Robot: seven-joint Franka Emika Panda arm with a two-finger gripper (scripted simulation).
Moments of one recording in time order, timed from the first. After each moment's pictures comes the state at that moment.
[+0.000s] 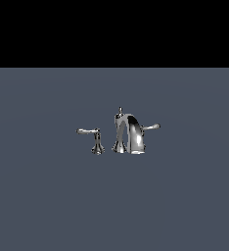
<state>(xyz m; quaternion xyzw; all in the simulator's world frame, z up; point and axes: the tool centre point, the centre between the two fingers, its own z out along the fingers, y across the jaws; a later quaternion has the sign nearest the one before) -0.237 0.005 0.469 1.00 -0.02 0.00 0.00</state>
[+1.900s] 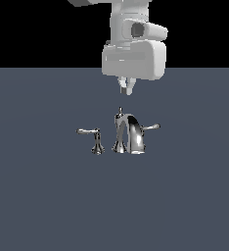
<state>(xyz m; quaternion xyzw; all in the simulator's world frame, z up) -0.036 -0.033 0.229 0.90 -0.44 0.00 0.00</state>
